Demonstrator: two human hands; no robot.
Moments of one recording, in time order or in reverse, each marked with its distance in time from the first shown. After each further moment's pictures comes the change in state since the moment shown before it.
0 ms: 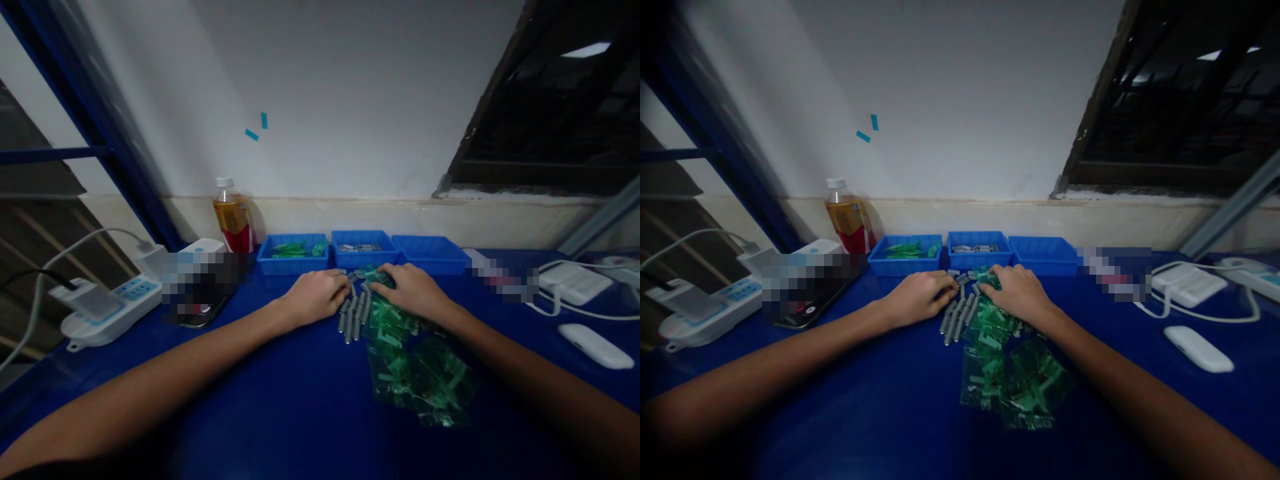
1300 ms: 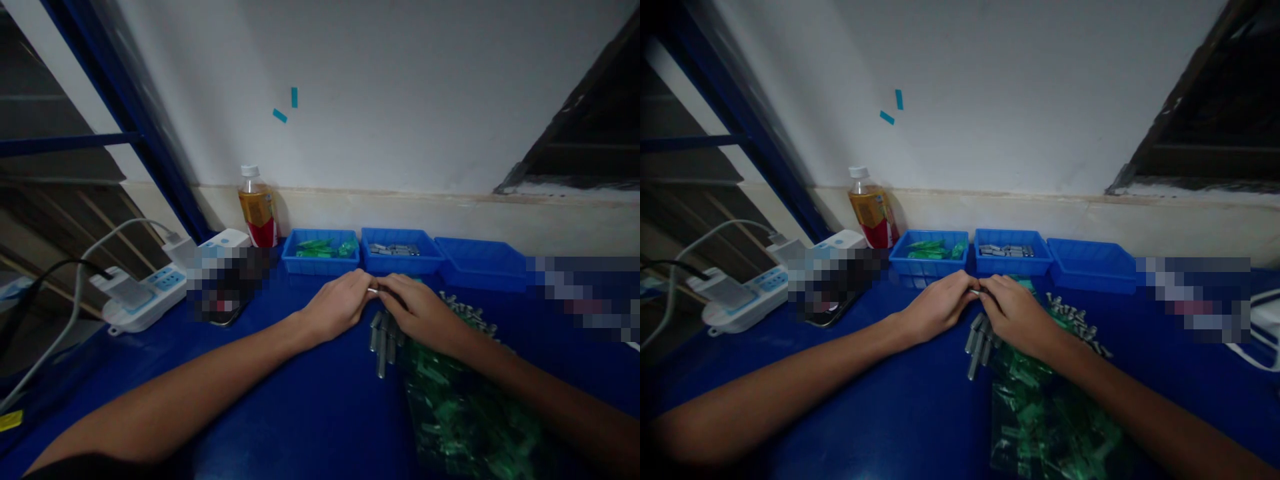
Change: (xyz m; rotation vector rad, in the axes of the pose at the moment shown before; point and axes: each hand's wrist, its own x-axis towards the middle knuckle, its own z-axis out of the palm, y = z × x) left_hand -0.010 -0.011 0.017 -0.293 0.183 -0.032; right_hand 0.014 -0.051 0.004 0.456 -0.025 -0.325
